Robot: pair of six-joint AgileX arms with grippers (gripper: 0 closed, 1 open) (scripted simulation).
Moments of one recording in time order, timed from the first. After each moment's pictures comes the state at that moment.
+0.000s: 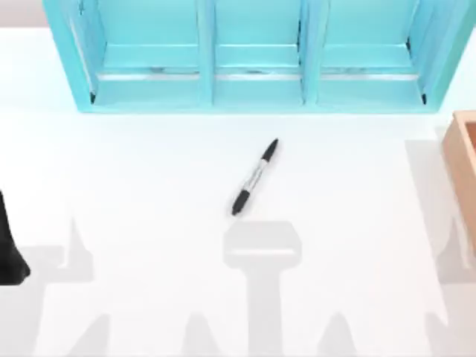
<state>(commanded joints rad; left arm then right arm) 0.00 0.00 0.00 0.00 0.00 0.00 0.00 0.00 0.00 0.00 0.00 0.00</state>
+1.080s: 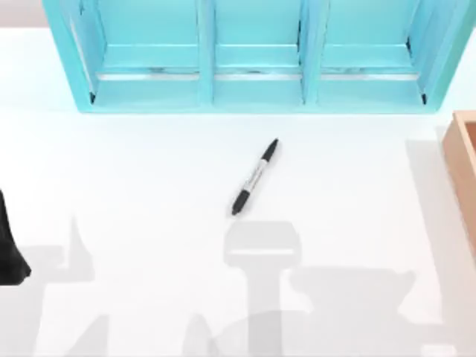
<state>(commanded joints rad) 0.00 0.00 0.00 0.00 0.00 0.00 -0.24 1.18 1.03 -0.88 0.00 -0.23</state>
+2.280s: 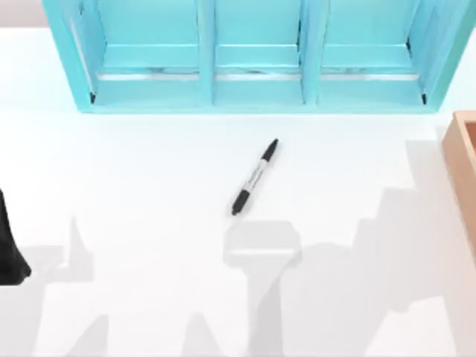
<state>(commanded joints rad) 0.00 0.00 0.00 0.00 0.00 0.00 -0.37 1.82 1.51 -1.27 0.00 -0.35</state>
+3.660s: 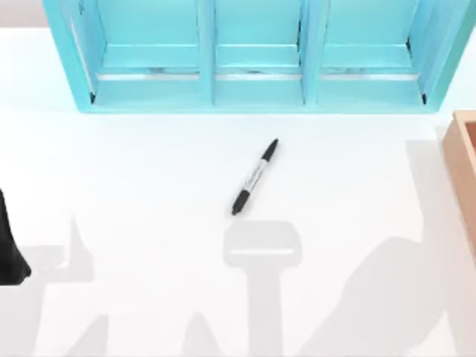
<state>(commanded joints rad) 0.00 0.00 0.00 0.00 0.00 0.00 -0.37 1.88 1.26 -0.96 0.00 -0.35</state>
